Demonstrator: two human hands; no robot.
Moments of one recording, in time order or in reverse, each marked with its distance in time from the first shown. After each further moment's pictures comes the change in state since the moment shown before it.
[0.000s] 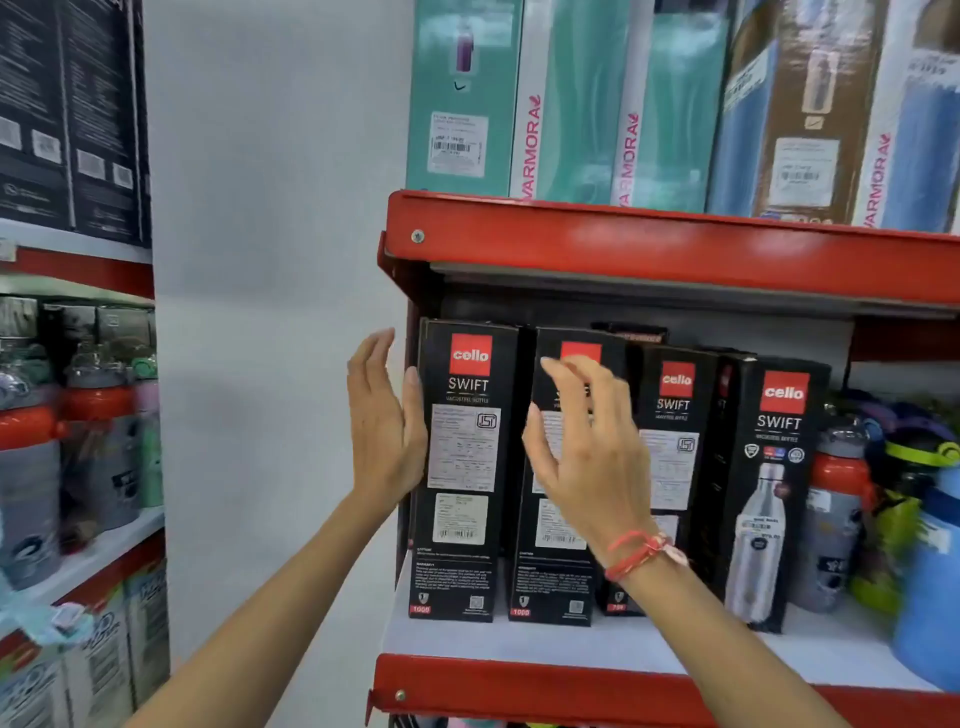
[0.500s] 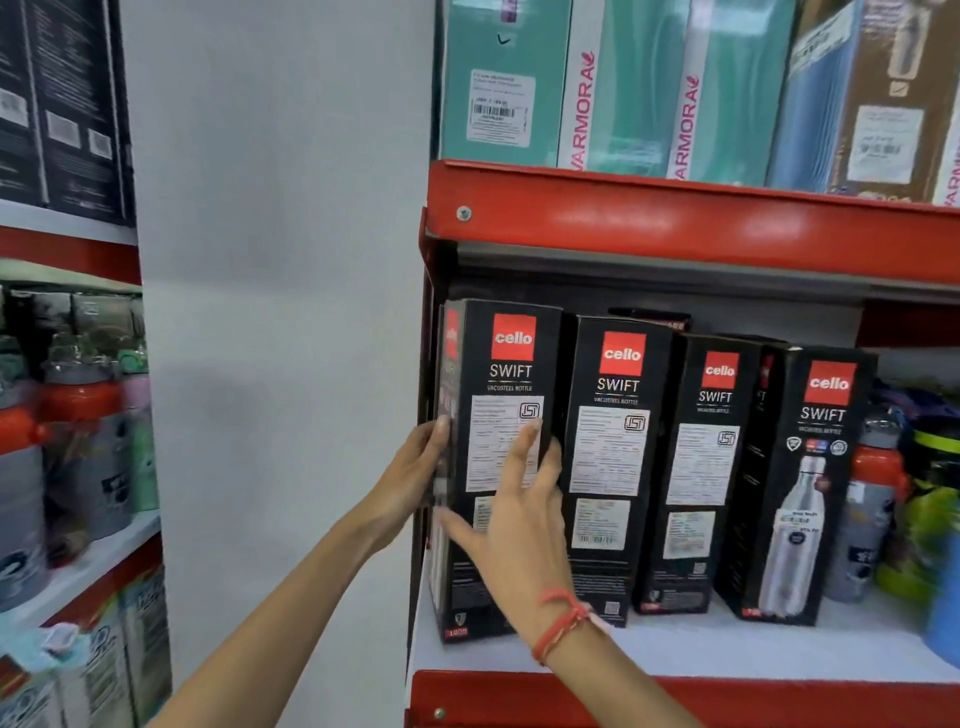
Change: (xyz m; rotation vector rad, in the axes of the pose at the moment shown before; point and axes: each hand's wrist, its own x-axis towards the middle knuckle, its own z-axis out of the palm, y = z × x) left_hand -0.027 -0.031 -0.010 -0.499 -0.708 -0.715; right_hand -0.041 -0.072 0.045 0.127 -0.605 0.536
